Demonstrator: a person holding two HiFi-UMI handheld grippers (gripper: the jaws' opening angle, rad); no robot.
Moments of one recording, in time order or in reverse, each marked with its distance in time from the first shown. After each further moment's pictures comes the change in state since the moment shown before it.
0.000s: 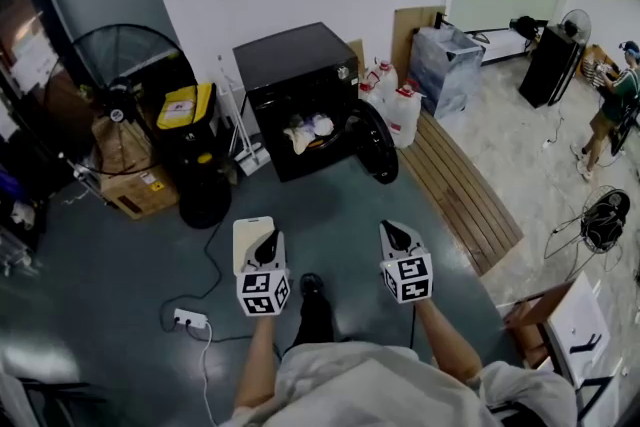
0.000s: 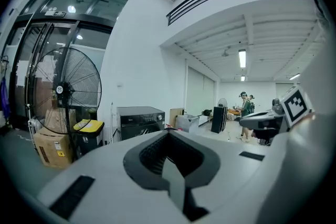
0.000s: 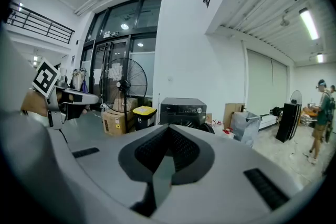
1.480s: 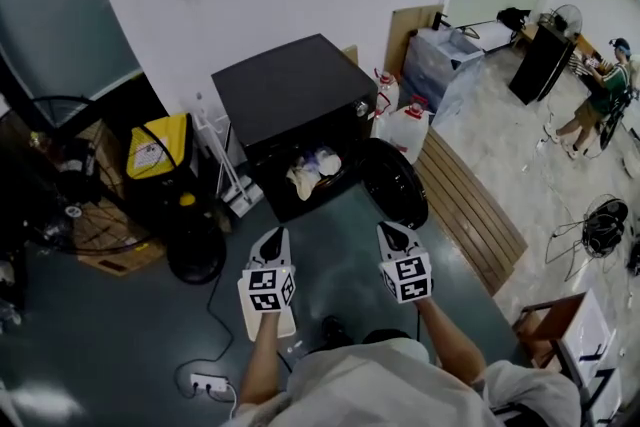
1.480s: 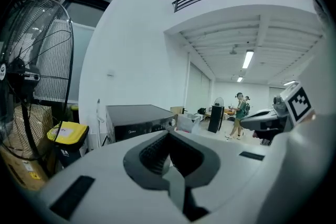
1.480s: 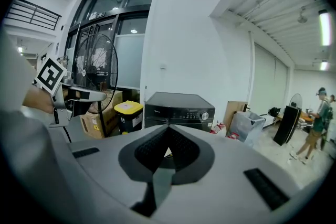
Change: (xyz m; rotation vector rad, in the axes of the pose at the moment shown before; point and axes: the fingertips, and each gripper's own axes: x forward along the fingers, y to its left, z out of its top) left arm 0.363 0.243 0.061 -0.025 0.045 -0.128; right arm 0.401 -0.035 0.085 -0.025 0.107 -0.077
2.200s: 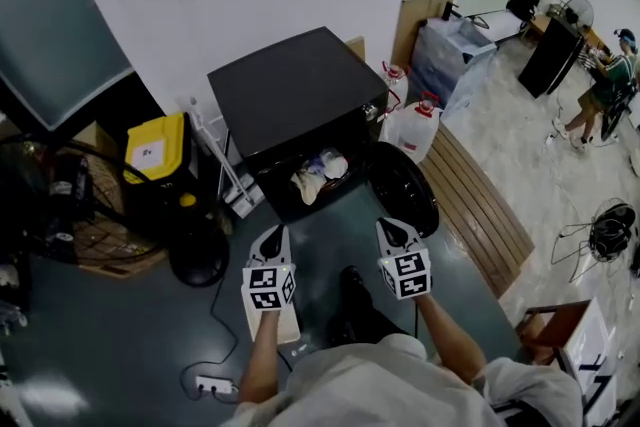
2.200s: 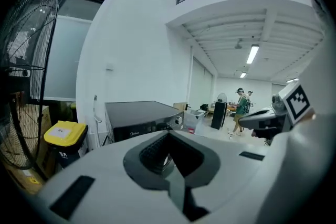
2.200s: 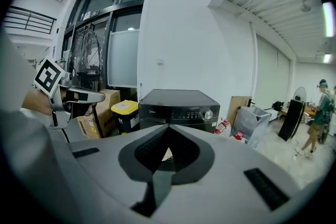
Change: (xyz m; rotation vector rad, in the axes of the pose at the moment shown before) left arm 0.089 0.038 0.002 0.006 0.052 0.020; right arm 0.099 -0.034 0.003 0.040 0.036 0.030
